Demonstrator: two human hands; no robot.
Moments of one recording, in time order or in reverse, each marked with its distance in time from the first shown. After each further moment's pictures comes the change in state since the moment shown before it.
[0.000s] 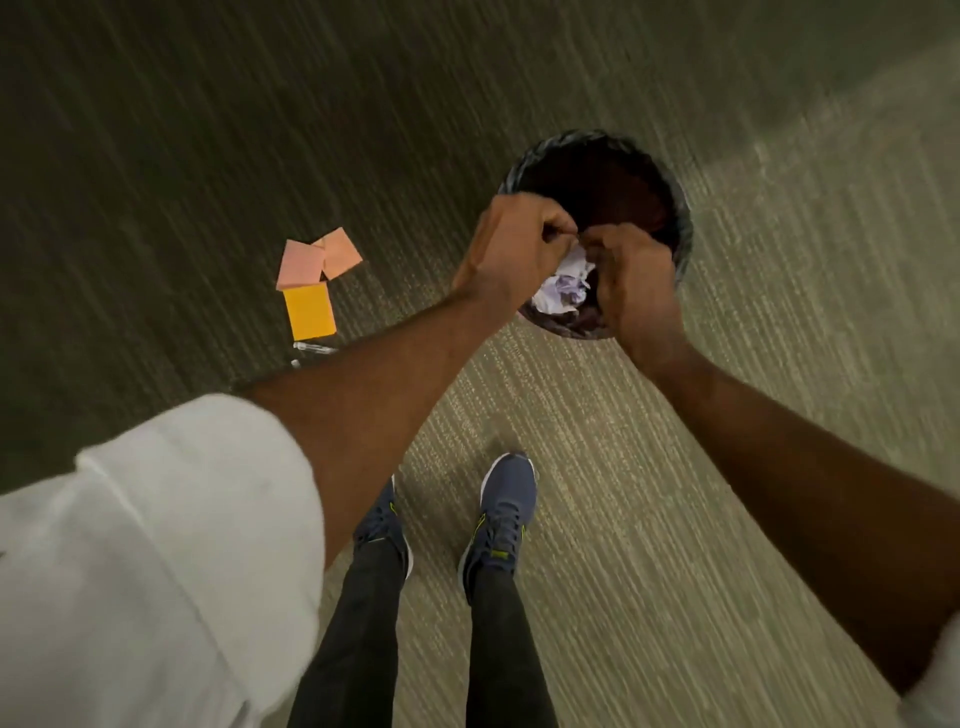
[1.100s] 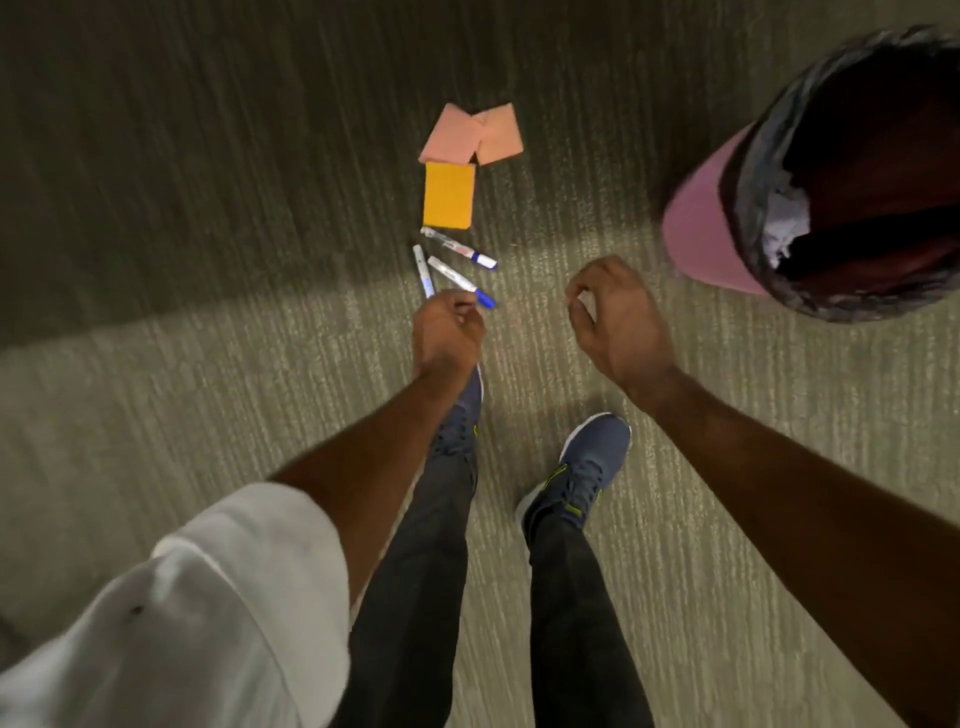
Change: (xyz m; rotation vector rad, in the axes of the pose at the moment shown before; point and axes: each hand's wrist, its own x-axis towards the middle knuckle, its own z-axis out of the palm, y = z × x) left_hand -0.228 -0.231 -0.013 -0.286 0.369 -0.912; right_hand -0.076 -0.110 0.181 0.089 -0.372 -0.278
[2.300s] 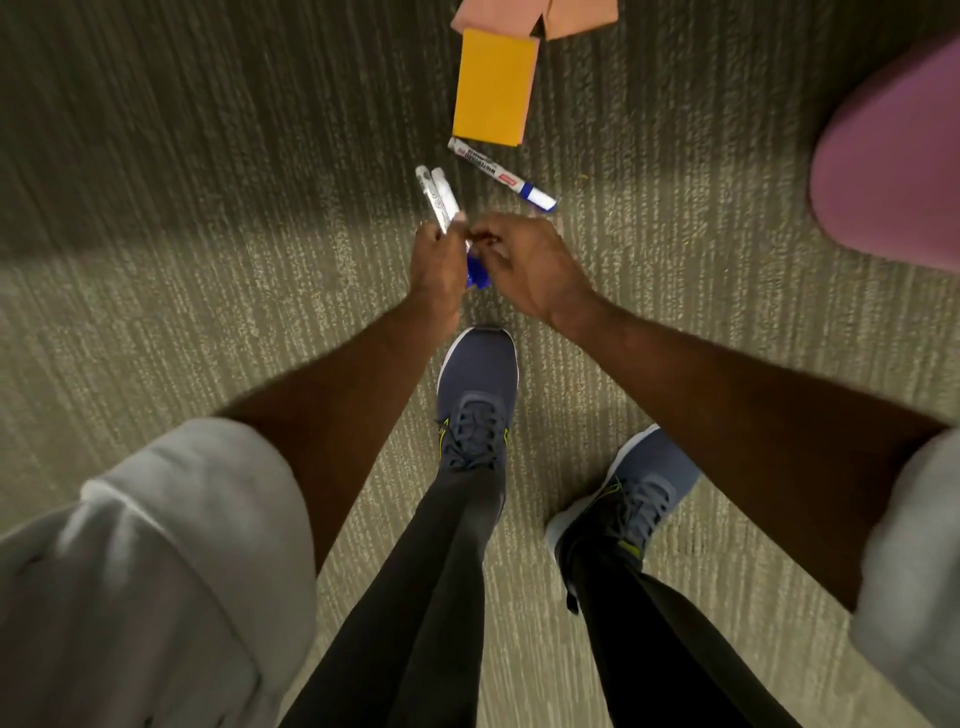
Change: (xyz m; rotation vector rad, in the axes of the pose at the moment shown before) left_hand 0.140 -0.098 0.037 -0.588 -0.052 -0.442; right_hand 0.104 -0.011 0.214 0.292 -0.262 -0.009
